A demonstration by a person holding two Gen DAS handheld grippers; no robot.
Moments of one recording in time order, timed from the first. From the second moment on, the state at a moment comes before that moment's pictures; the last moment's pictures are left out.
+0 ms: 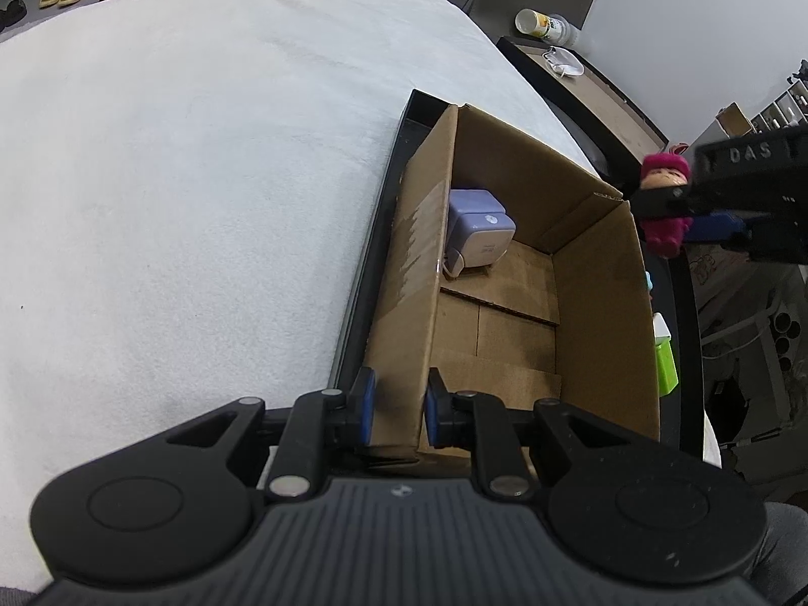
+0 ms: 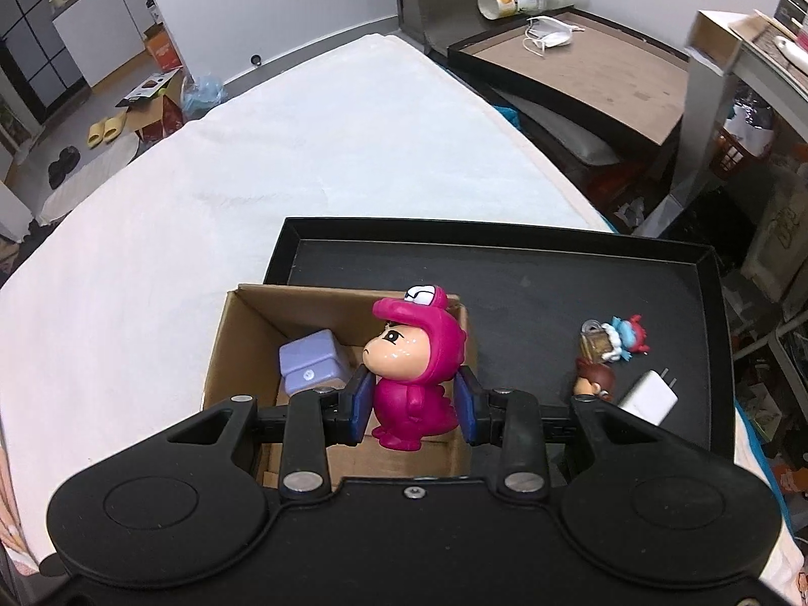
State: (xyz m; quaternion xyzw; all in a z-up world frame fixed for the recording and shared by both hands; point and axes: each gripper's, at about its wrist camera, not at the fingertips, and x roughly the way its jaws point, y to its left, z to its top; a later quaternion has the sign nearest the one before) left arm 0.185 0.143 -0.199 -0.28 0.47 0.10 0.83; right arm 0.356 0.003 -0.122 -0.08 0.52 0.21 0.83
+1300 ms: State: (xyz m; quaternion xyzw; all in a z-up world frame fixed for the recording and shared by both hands) left arm 0.188 0.137 -0.196 -0.27 0.48 0.11 0.83; right arm 0.375 -0.147 -0.155 -0.01 0.56 0.10 0.83
